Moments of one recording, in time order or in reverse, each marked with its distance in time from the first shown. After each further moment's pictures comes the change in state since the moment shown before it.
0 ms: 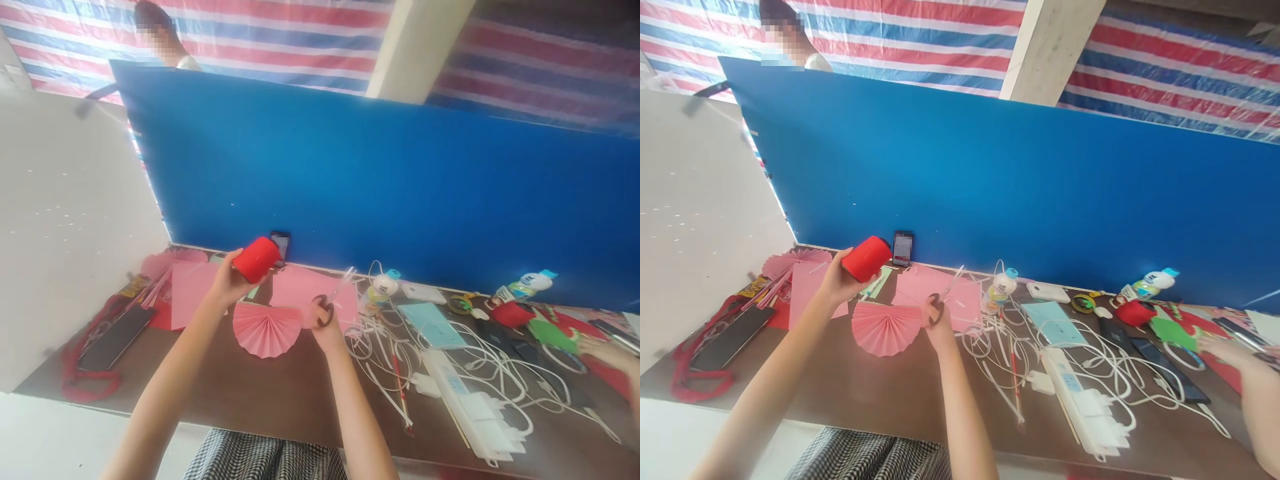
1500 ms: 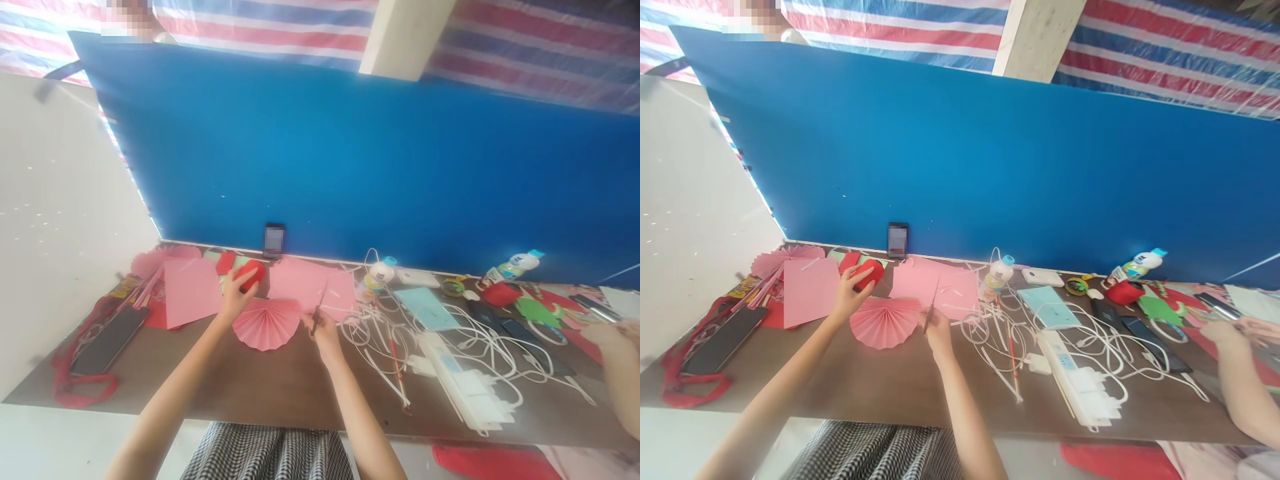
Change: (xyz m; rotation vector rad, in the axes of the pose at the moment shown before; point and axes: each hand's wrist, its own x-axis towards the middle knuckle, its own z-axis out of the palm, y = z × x) left_hand 0.020 -0.076 -0.076 1.396 0.271 0.783; right_hand -0.026 0.033 -0.016 -0.291 0.160 0.122
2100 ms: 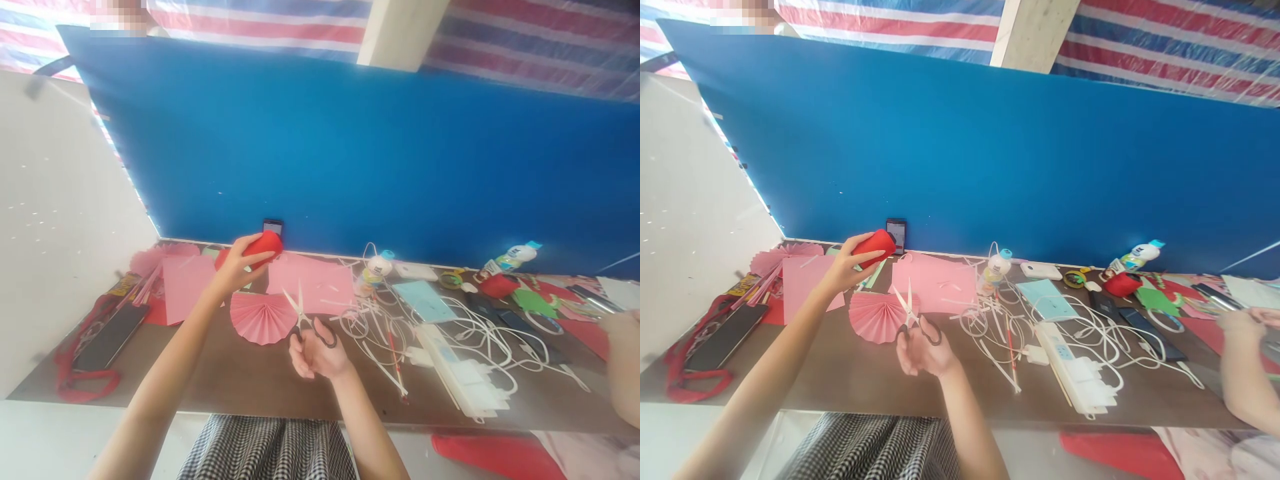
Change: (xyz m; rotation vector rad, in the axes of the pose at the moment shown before) left_hand 0.055 0.045 -0.037 0.064 -0.116 0.584; right_hand -0.038 -0.014 -0.007 0.426 -1.035 0.279
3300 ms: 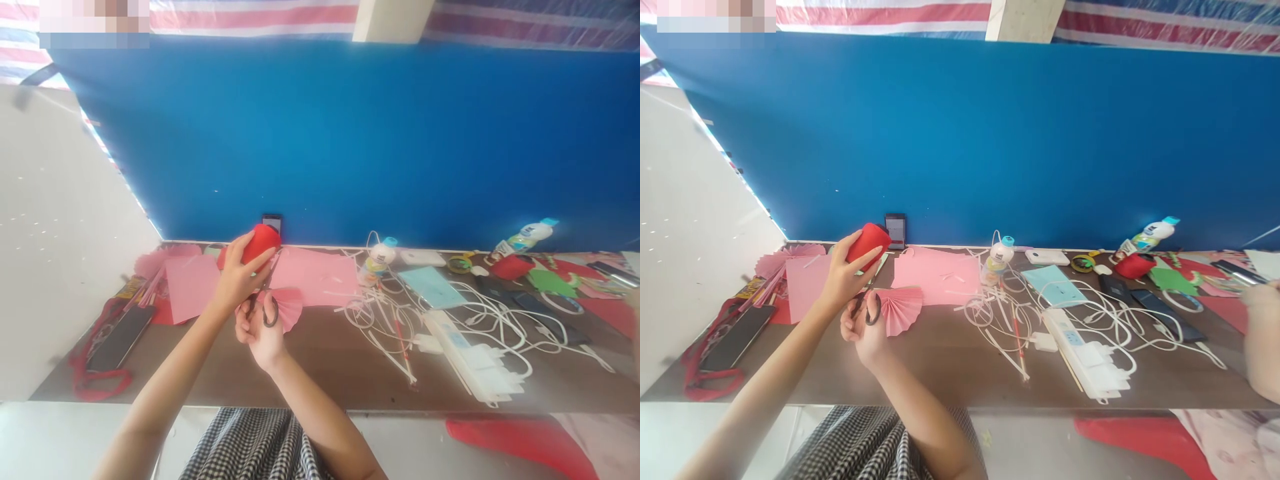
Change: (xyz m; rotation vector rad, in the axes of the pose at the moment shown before) left_hand -0.004 0.037 0.001 0.220 0.168 0.002; right_hand 0.102 0.008 0.089 0.374 0.234 -0.423
